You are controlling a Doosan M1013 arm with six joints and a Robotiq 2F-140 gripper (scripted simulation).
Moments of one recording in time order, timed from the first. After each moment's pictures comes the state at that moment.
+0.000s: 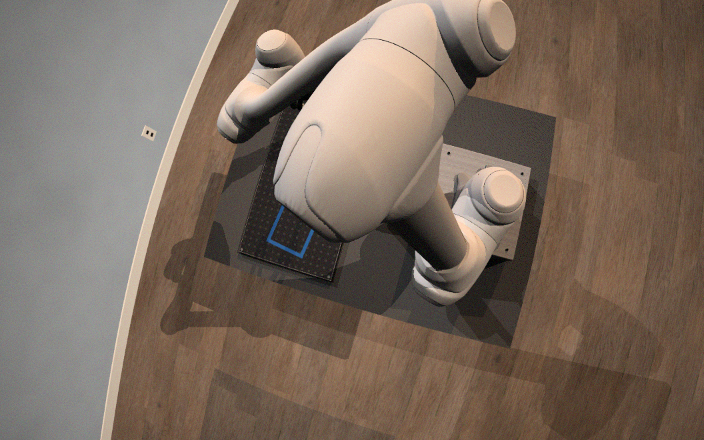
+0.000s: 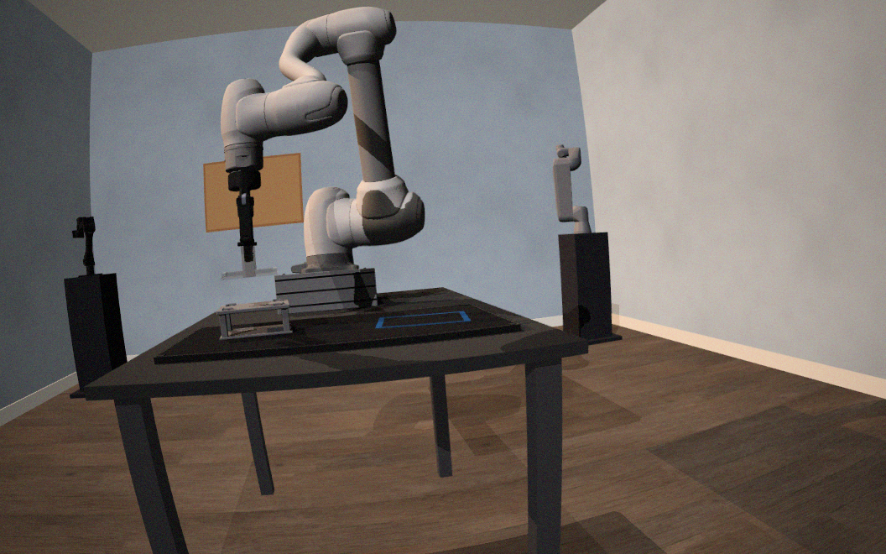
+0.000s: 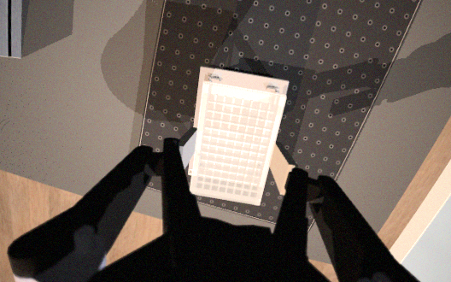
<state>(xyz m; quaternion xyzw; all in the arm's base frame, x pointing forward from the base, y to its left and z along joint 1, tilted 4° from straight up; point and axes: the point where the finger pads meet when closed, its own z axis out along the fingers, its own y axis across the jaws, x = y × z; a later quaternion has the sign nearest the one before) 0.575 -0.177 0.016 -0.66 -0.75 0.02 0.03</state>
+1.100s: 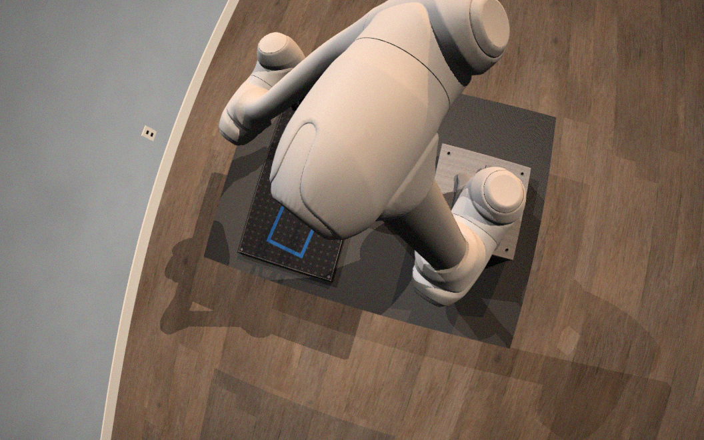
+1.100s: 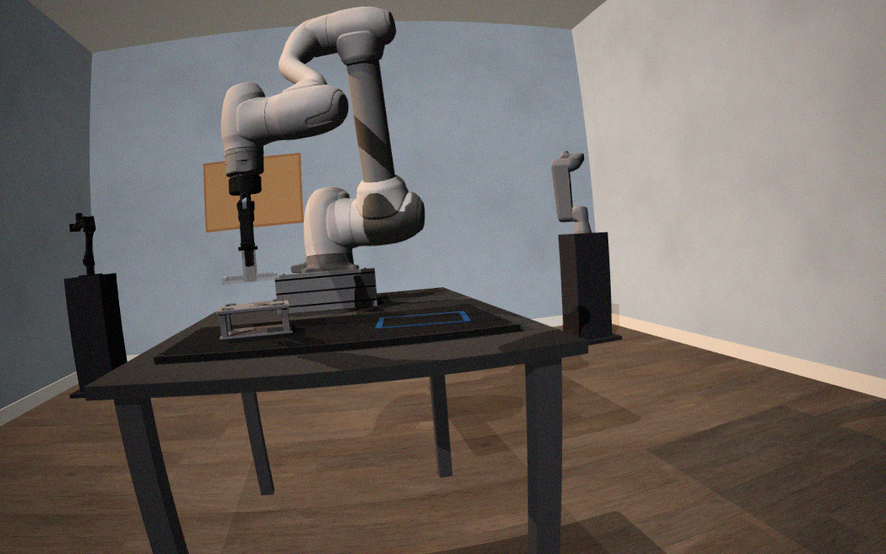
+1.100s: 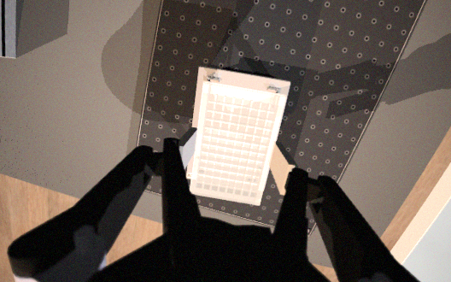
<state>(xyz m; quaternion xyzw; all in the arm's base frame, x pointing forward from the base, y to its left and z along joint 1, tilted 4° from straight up) 0.574 -0.176 0.007 -0.66 -0.75 0.02 0.03</state>
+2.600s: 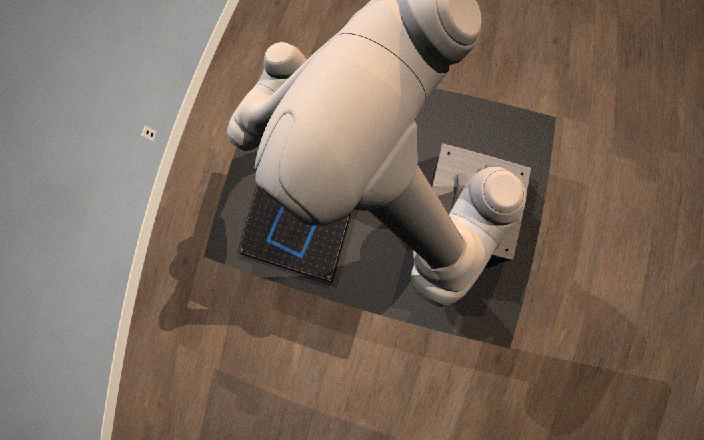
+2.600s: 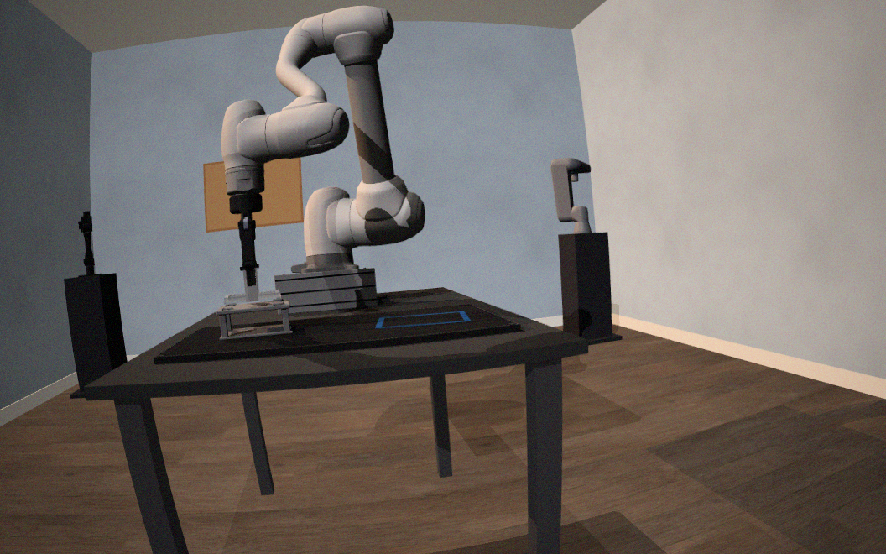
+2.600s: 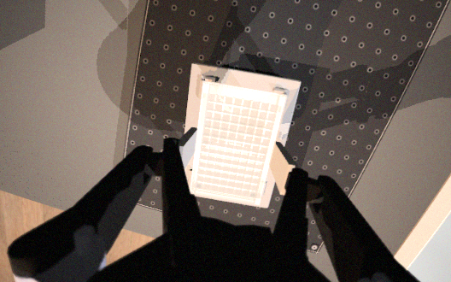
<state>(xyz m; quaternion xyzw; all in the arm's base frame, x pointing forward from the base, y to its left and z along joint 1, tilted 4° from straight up) 0.571 -0.175 -0.034 -0.66 -0.75 0.02 0.03</state>
